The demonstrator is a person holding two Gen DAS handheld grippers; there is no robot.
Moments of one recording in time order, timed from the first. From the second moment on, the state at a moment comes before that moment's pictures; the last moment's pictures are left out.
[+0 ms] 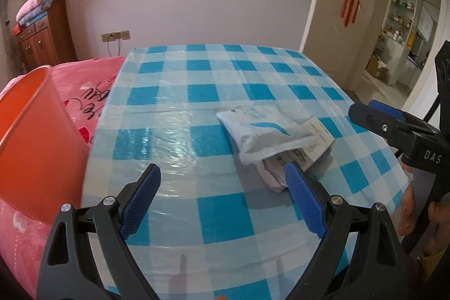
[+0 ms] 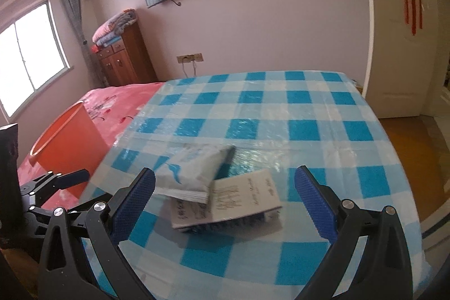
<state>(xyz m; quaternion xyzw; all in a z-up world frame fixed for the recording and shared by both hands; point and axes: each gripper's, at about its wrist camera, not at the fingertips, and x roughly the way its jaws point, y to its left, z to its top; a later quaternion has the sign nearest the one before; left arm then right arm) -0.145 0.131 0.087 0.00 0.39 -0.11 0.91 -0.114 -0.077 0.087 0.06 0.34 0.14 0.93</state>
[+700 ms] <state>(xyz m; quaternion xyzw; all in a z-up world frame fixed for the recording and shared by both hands) -0.097 0.077 0.086 0.00 0.45 -0.14 0.88 -0.128 -0.151 0.026 0.14 0.43 0.09 0.89</state>
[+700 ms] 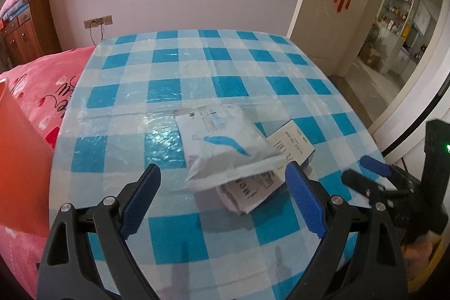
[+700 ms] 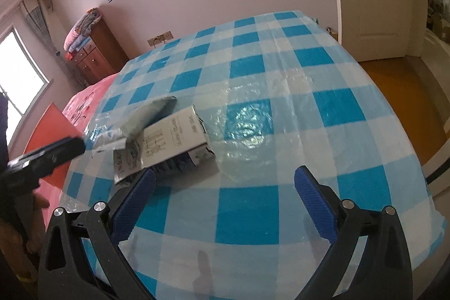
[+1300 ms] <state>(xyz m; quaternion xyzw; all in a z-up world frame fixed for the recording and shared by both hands) -0.015 0.047 0.059 0.01 0.53 -0.12 0.84 -0.128 -0.167 0.006 0.15 0.43 0.11 0.88</state>
